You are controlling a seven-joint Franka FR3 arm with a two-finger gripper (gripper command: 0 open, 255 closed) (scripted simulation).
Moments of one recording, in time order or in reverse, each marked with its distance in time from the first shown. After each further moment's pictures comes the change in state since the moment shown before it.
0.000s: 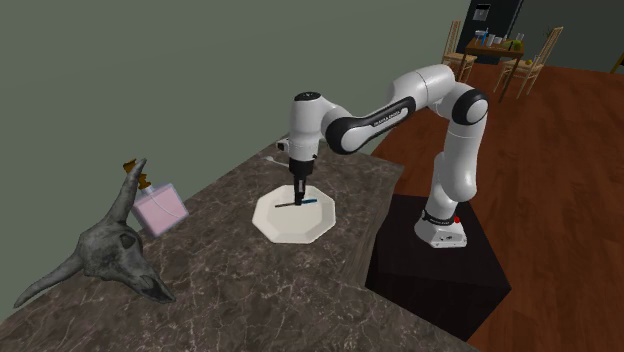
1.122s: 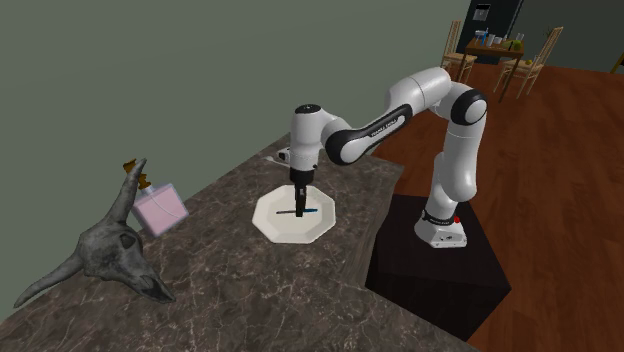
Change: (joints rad) arm 0.000 0.009 -0.001 -0.079 -0.002 0.087 -0.004
